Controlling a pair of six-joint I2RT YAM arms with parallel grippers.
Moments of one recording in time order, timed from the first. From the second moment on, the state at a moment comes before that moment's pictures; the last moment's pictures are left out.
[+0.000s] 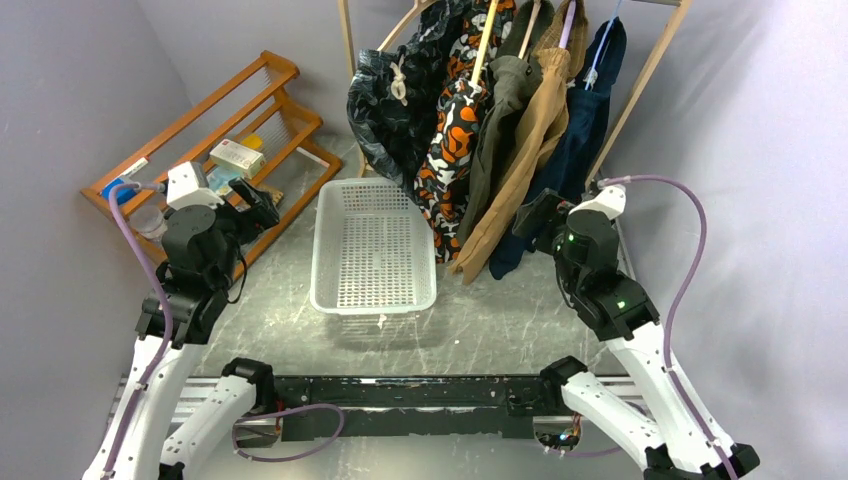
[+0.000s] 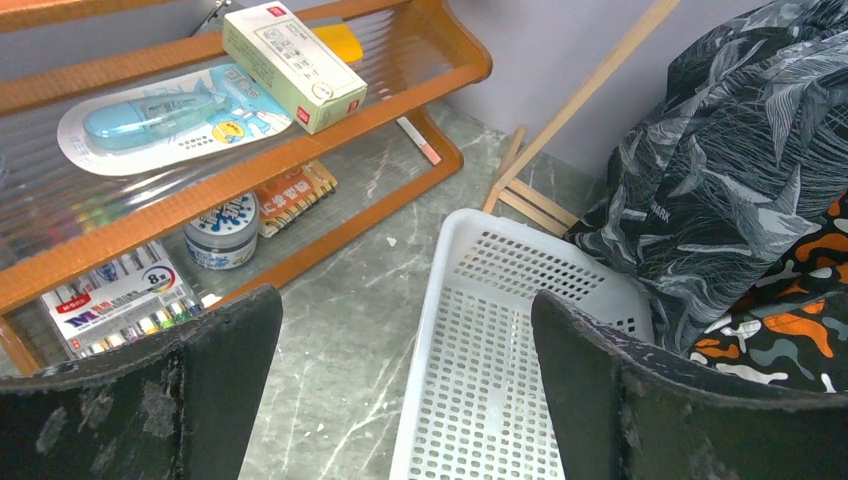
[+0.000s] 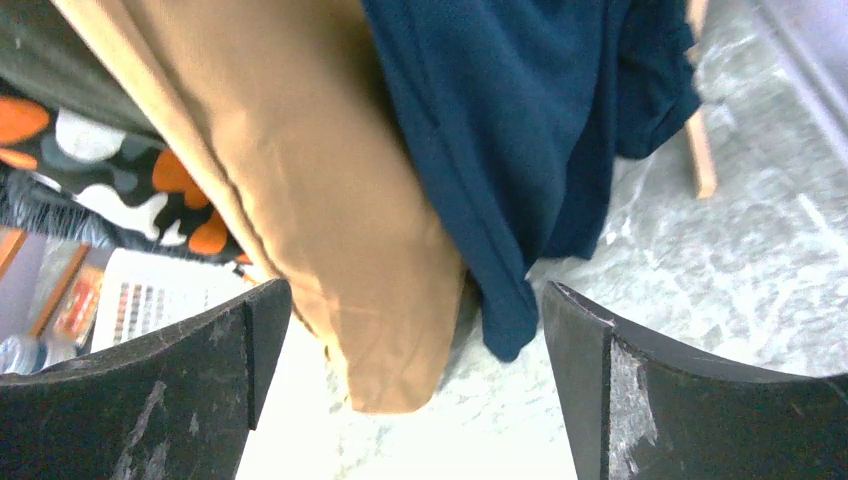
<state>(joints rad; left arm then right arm) -0.25 0.69 0.99 -0.48 -0.40 -0.47 0.46 0.74 0.97 -0.54 0.51 0.53</state>
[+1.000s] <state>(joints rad) -0.25 0.70 0.90 -0.51 -0.15 -0.49 0.56 1.13 0.74 -0.28 -0.17 0.59</state>
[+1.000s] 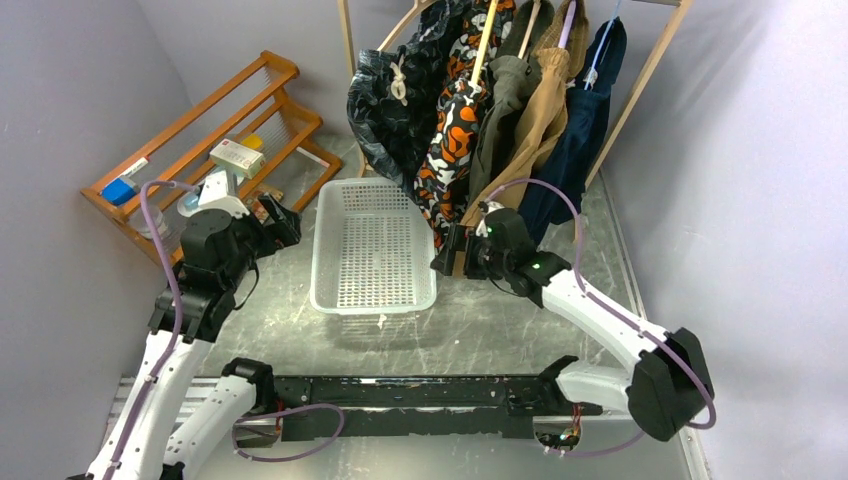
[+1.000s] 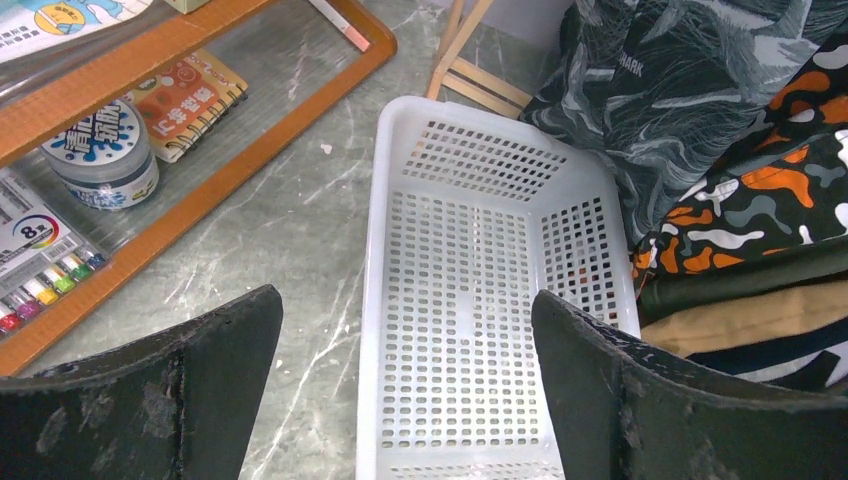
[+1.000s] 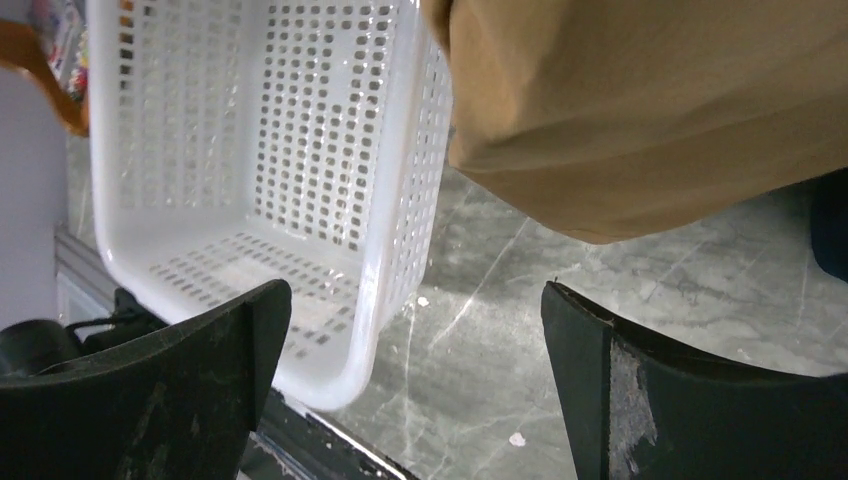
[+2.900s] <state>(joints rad) -0.25 0.87 0.91 -0.66 -0.22 -0.56 1.02 1.97 1.37 -0.05 -0.12 0.70</state>
